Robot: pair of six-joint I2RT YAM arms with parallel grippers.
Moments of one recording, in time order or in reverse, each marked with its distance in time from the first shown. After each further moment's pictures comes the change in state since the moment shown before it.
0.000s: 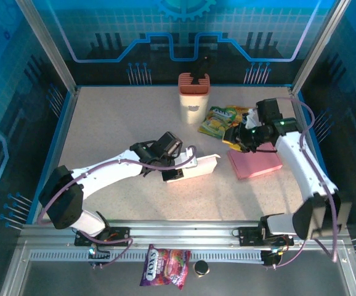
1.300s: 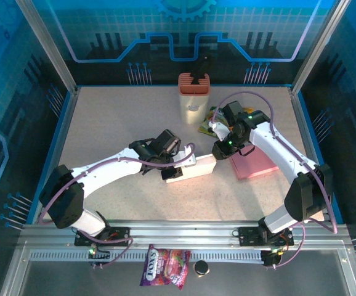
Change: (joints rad) left arm 0.025 0.008 0.013 -0.019 0.039 0.000; right arm 0.233 0.220 0.114 -0.158 0.300 -0.656
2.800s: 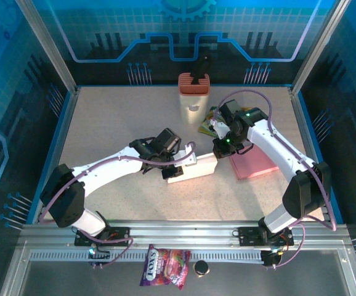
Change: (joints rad) left arm 0.006 0.012 0.018 -0.011 0.023 -0.001; right arm 0.016 0.027 0.047 -0.061 0.006 0.195
